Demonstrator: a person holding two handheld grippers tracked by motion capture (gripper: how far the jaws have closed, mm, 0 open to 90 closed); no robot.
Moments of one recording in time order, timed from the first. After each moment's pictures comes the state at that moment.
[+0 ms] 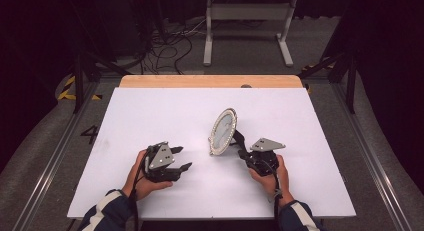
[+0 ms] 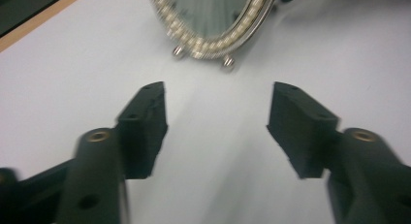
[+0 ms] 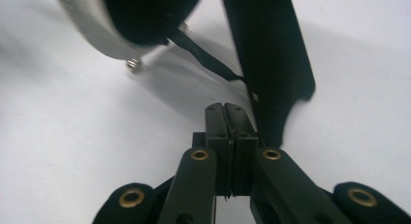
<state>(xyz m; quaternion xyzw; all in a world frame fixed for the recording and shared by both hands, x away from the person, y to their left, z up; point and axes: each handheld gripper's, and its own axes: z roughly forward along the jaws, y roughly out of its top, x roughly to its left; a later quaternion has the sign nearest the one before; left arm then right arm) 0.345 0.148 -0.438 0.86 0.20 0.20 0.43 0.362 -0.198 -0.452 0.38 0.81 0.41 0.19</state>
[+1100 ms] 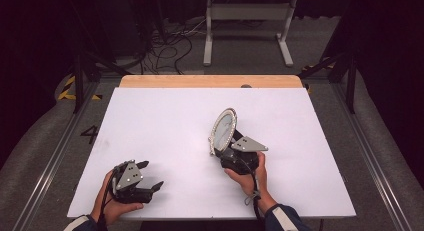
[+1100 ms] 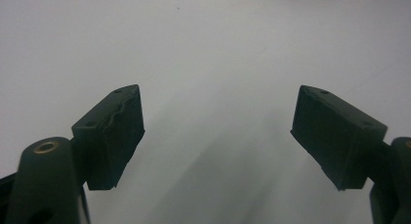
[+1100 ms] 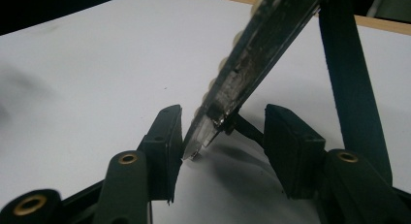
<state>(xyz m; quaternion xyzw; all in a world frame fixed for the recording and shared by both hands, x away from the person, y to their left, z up) 0.303 0.209 -0.457 0.85 0.27 0.20 0.40 0.361 -0.142 -0.443 0.38 0.76 0.48 0.22</state>
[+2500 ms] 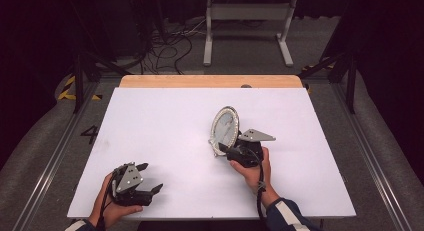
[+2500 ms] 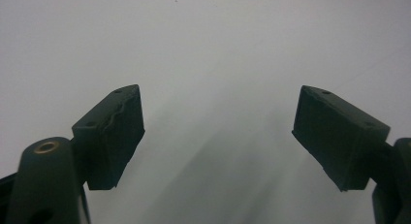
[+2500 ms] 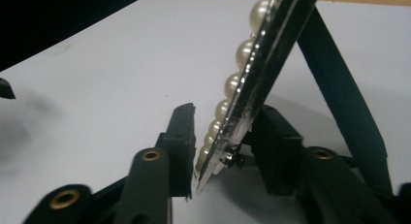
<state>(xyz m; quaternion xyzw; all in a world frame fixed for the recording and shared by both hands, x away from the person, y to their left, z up) 0.298 0.209 -0.457 0.85 0.27 0.20 0.39 0.378 -0.157 -0.436 0.41 0.75 0.49 0.16</state>
